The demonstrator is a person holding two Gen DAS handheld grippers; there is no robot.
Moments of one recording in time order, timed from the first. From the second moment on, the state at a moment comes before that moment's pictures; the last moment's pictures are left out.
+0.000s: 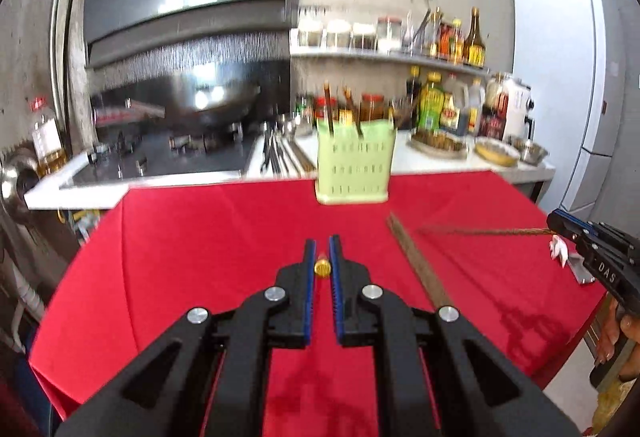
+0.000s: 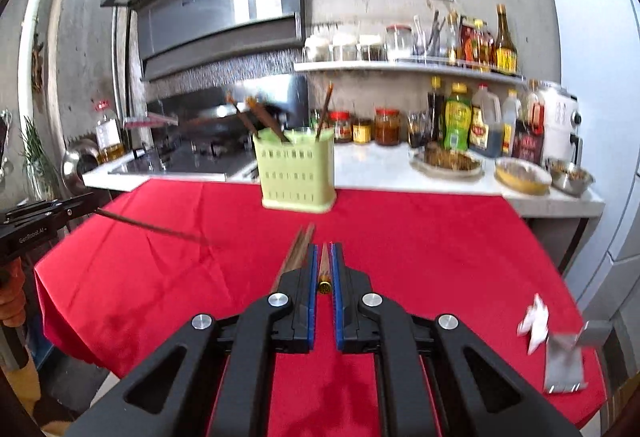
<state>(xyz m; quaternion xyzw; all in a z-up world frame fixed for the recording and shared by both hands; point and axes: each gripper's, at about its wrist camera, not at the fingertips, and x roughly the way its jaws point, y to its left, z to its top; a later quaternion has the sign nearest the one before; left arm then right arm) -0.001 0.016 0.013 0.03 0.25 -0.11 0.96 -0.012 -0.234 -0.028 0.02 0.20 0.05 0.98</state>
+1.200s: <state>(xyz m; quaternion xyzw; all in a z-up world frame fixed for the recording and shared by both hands) 0.029 0.009 0.068 0.08 0.24 -0.16 0.95 0.040 -0.229 0.054 -0.02 0.13 0.06 0.99</state>
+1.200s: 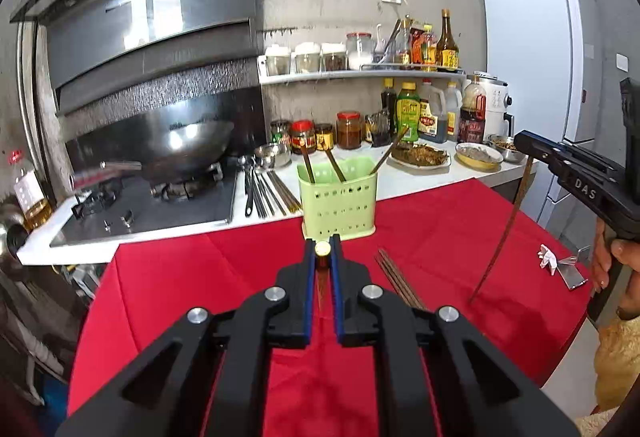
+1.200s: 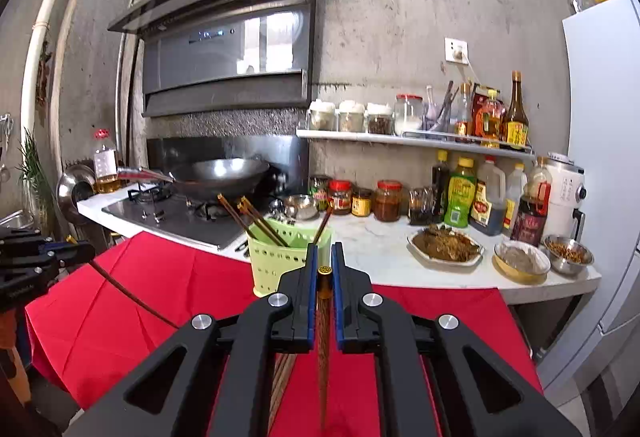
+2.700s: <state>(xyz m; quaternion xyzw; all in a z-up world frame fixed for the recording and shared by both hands) 0.076 0.007 0.005 0.08 0.30 -0.14 0.94 0.069 -0.220 -0.002 -0.02 0.19 0.07 0.98</state>
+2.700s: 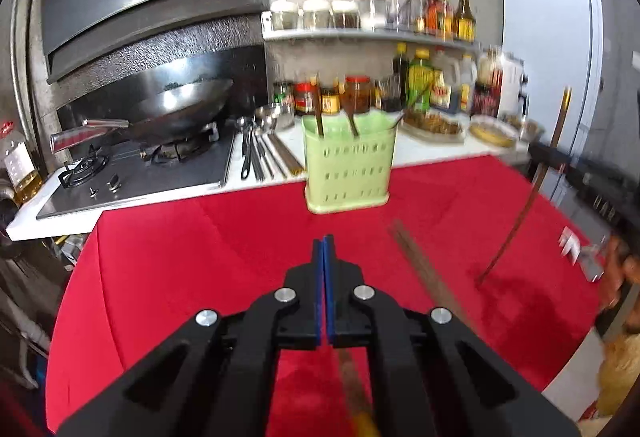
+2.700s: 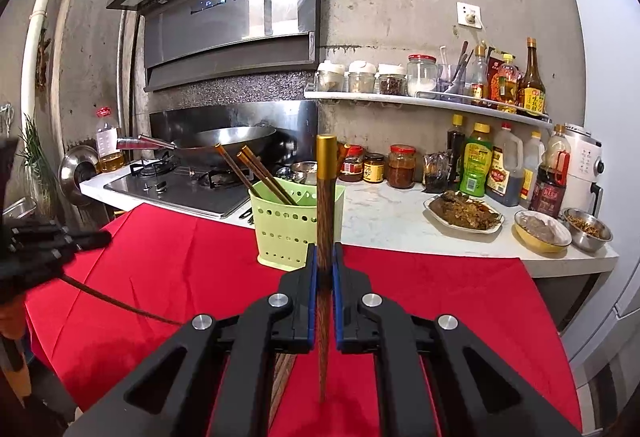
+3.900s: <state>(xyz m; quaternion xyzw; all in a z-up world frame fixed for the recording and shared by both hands) 0.007 0.028 -0.108 0.08 0.44 -0.11 0.89 0.036 -0.218 -0.013 -0.02 0.18 0.07 0.98</state>
